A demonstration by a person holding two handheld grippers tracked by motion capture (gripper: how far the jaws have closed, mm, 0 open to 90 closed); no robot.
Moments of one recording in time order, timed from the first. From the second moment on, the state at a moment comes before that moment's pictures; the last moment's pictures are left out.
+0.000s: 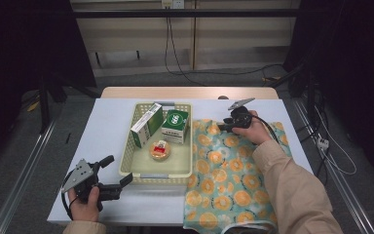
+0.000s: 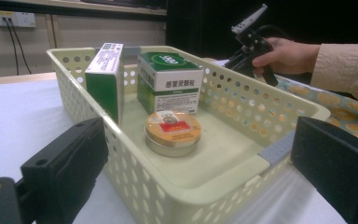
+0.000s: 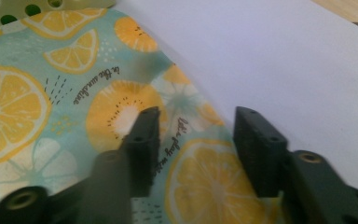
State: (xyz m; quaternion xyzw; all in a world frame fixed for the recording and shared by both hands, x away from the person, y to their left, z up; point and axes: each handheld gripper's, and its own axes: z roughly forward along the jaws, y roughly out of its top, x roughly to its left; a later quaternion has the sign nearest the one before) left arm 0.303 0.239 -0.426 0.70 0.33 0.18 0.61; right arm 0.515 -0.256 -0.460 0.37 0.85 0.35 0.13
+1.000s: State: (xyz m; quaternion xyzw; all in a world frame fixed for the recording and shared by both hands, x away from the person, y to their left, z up) left arm 0.305 0.238 -0.425 0.70 0.32 0.18 0.61; right arm 0.551 -0.306 -0.413 0.50 0.75 0.35 0.26
